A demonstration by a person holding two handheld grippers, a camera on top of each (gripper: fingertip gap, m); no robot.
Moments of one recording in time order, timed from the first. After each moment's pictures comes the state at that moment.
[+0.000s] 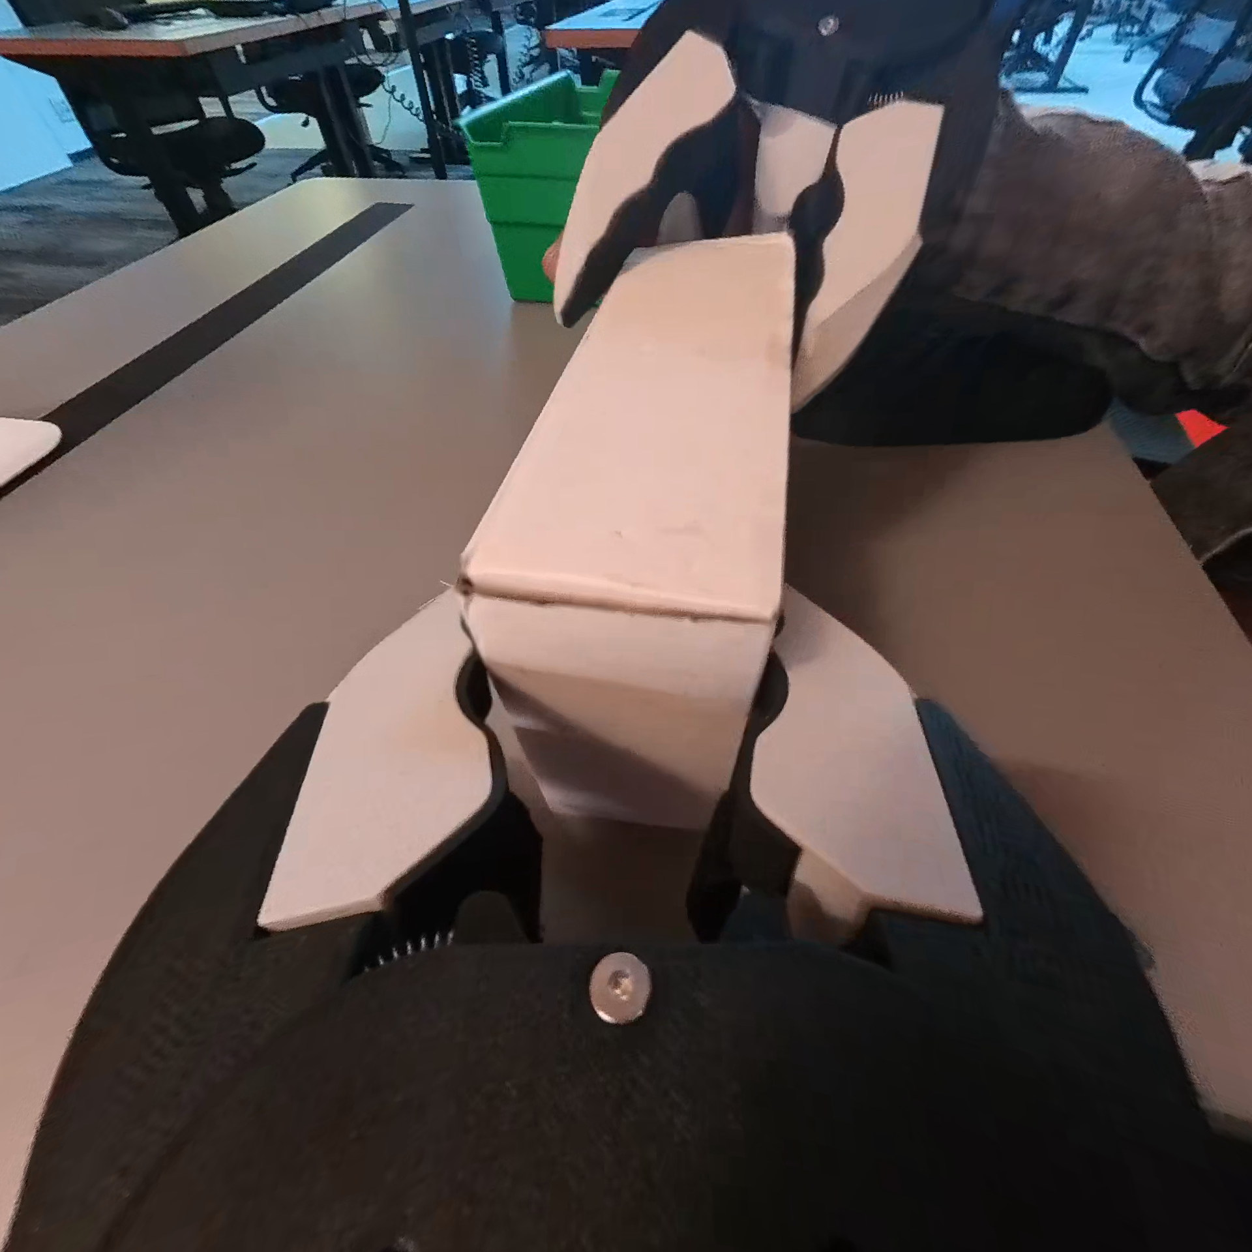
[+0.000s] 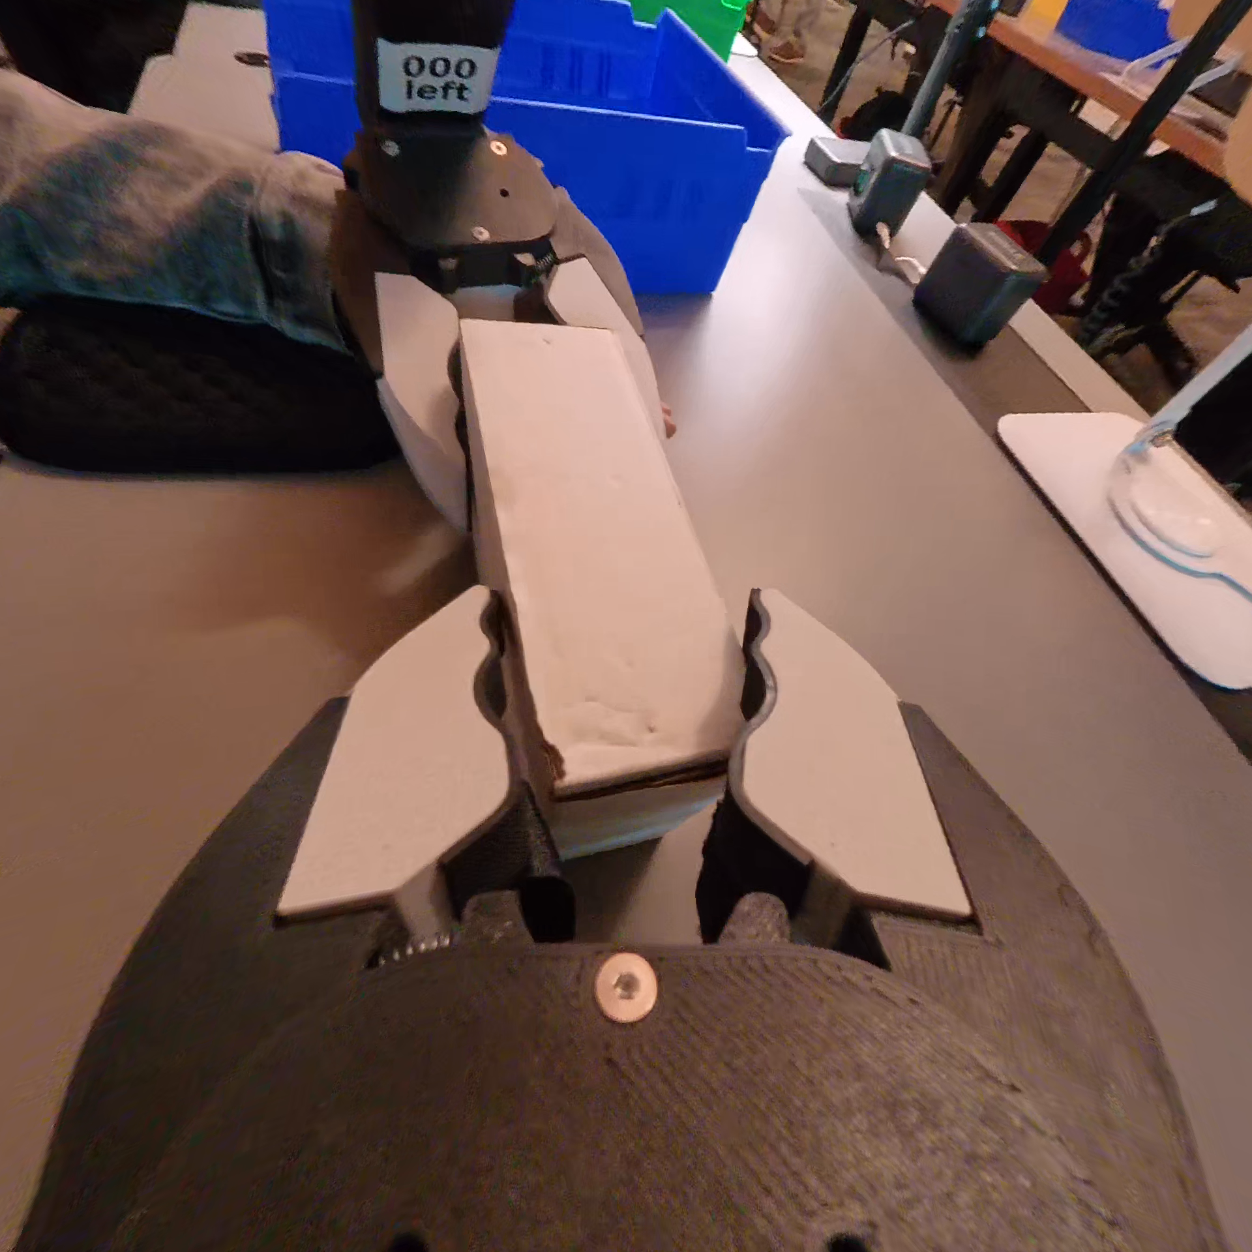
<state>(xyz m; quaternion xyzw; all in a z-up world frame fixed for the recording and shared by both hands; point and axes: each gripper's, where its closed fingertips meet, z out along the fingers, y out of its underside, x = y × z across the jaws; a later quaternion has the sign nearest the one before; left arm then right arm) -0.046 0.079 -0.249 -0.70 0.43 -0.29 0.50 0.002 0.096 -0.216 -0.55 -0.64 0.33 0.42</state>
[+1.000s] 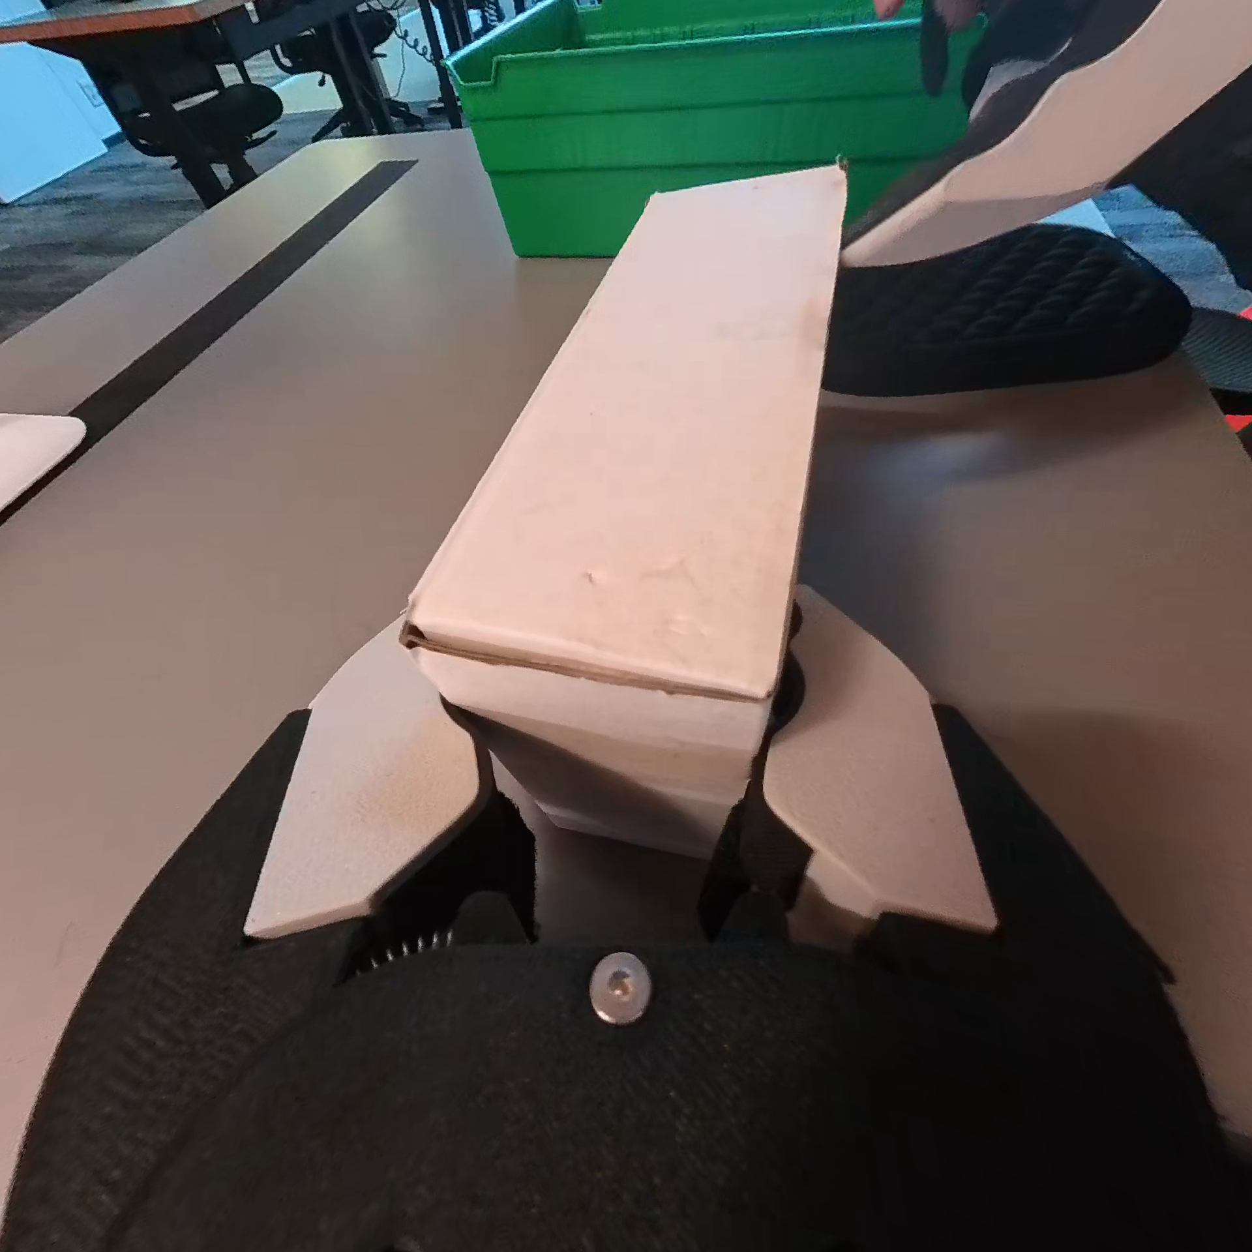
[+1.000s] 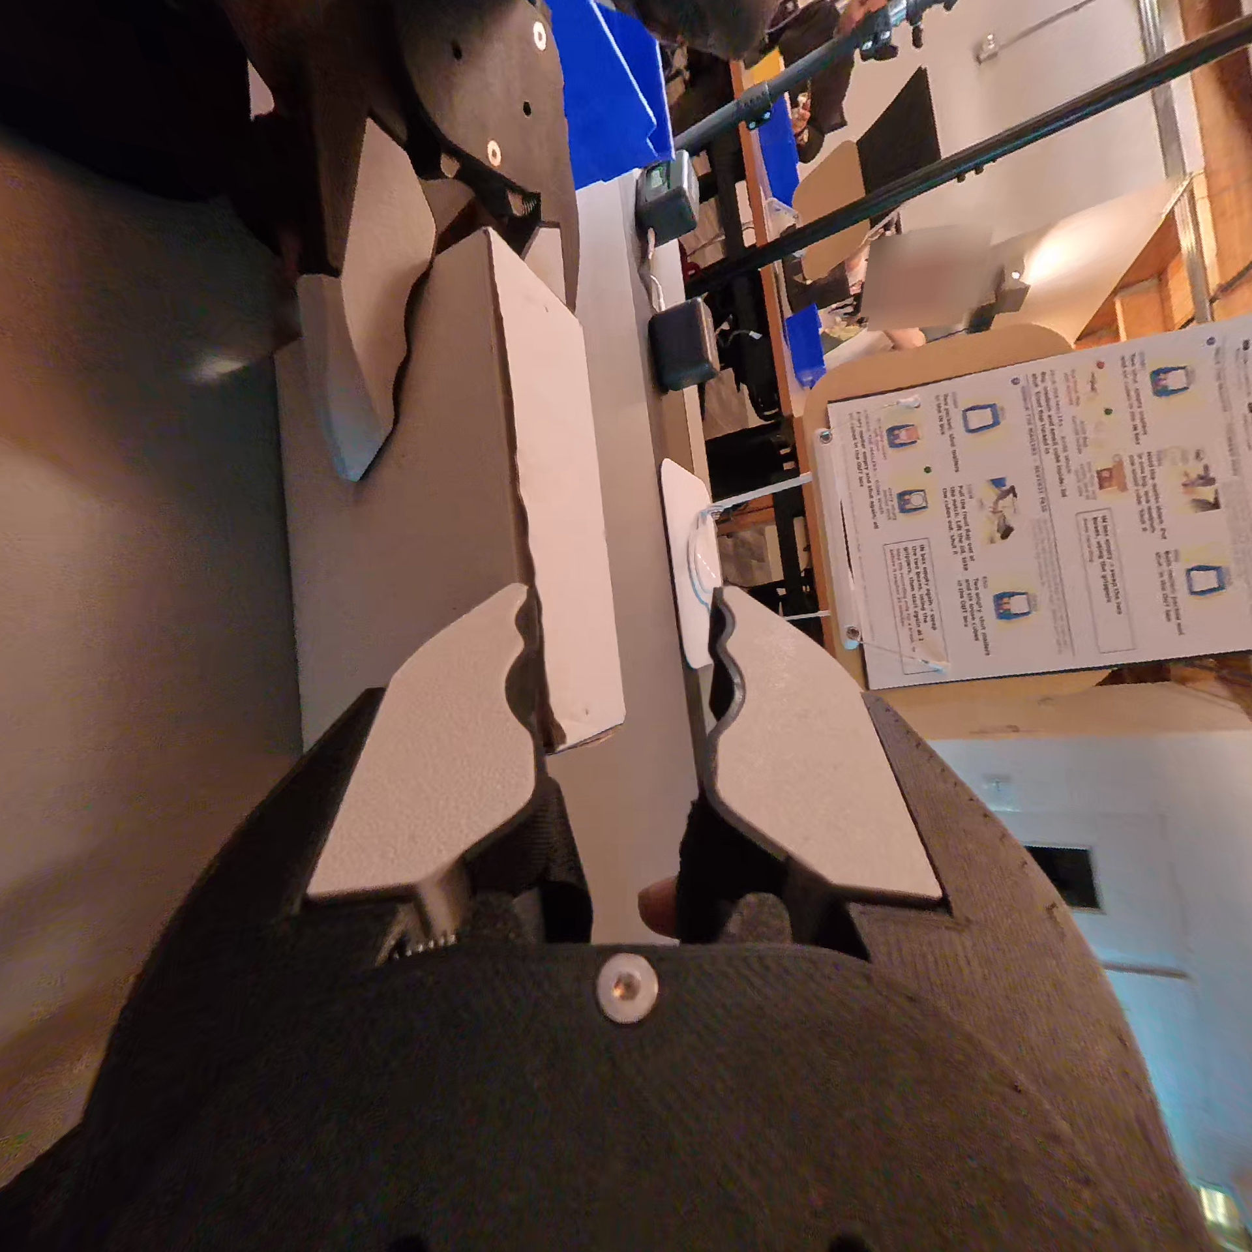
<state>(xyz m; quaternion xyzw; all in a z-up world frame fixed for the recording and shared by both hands) -0.041 0.076 -0.259 -0.71 0.44 -0.24 0.50 0.013 0.068 -0.177 -0.40 -0.70 -0.08 0.59</state>
